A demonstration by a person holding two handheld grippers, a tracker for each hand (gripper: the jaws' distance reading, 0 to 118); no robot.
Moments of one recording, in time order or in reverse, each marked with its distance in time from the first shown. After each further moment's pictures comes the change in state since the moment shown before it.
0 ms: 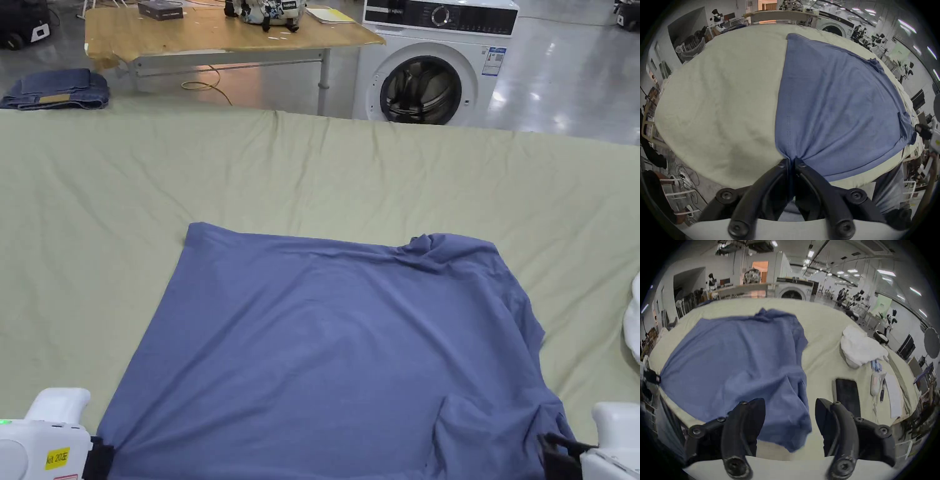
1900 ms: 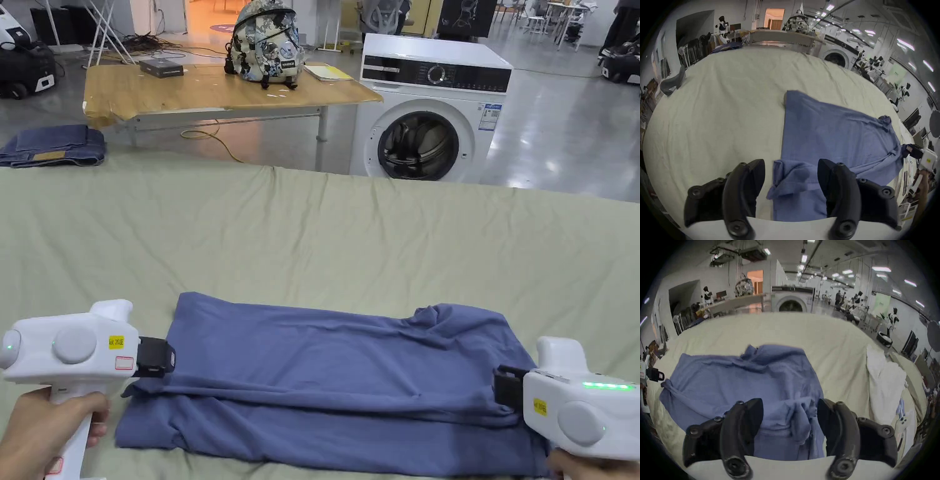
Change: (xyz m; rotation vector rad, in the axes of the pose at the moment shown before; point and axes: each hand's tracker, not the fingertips) left arm 0.004 0.221 -0.049 0.228 -0.083 0.072; right arm -0.015 0.176 -0.116 0.207 0.041 -0.086
